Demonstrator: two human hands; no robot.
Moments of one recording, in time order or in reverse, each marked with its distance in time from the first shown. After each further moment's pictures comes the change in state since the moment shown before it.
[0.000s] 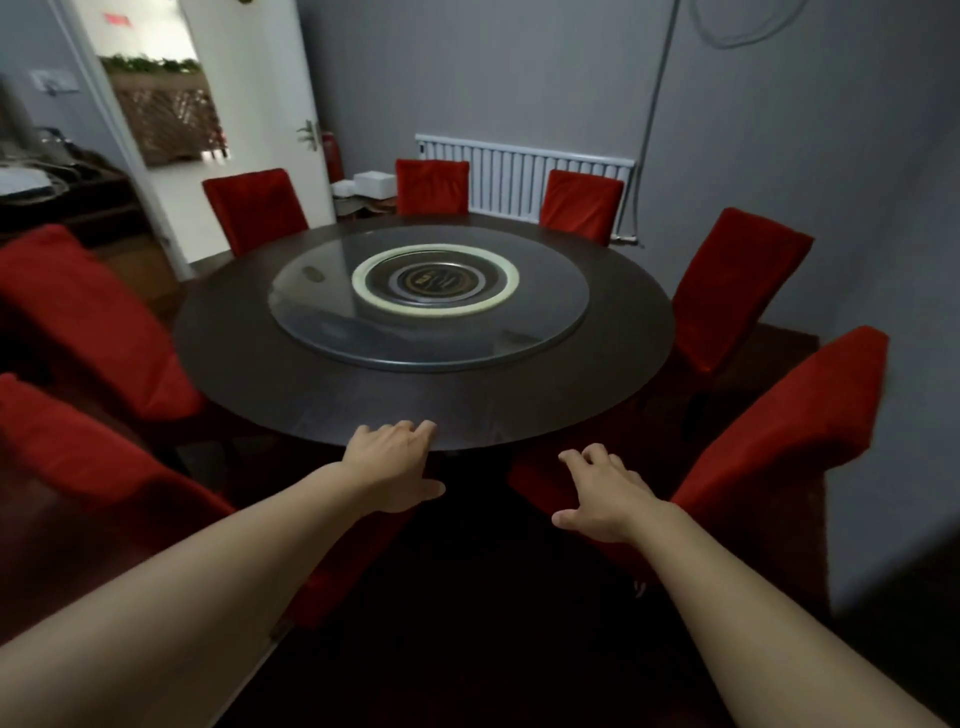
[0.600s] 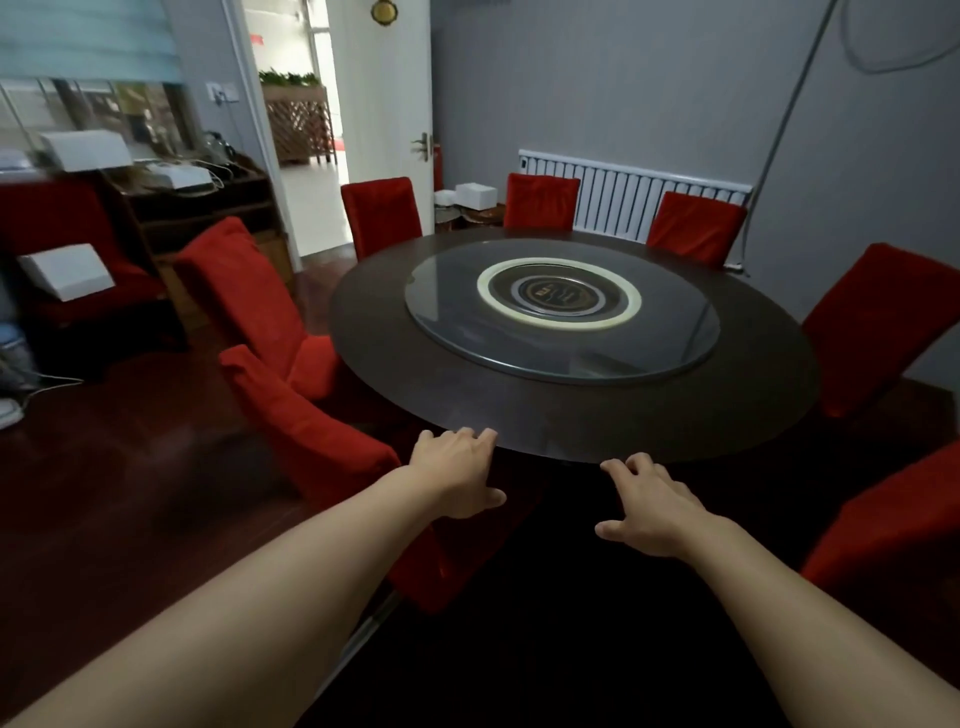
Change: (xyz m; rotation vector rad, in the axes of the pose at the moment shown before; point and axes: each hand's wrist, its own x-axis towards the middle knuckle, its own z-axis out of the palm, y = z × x) left_hand -0.083 -0.172 0.016 -0.057 0.017 -0.073; right_hand 0.007 -0.205 0.018 -0.099 -0.037 -0.093
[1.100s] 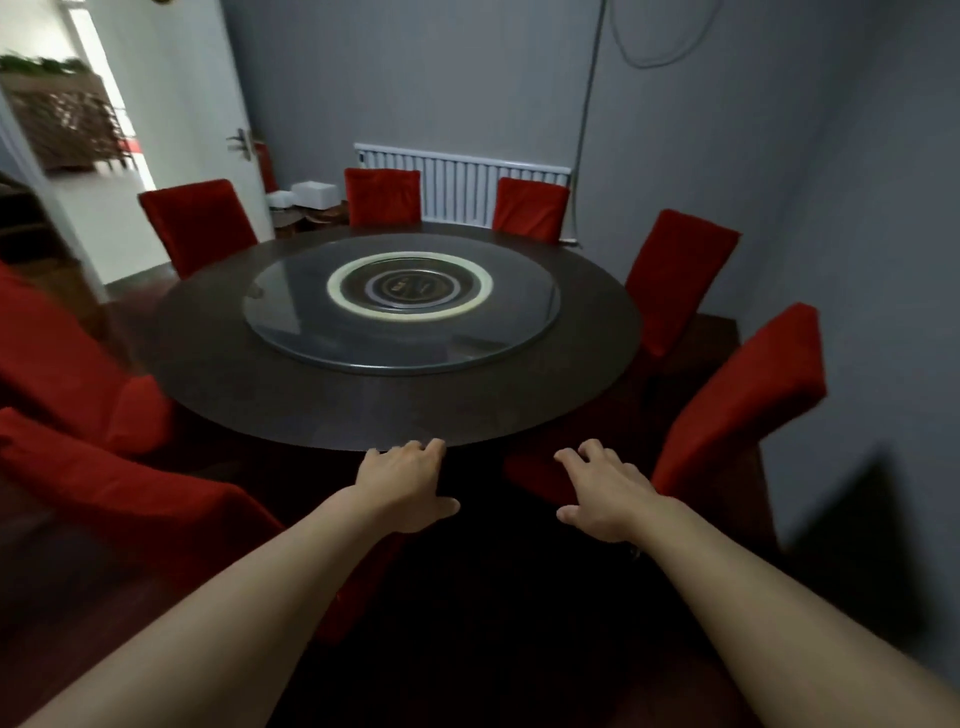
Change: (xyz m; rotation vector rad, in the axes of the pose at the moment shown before) left_hand 0.017 0.082 0.001 -0.011 -0.066 0.222; right_hand -0.063 0.071 0.015 0.035 0.090 0.227
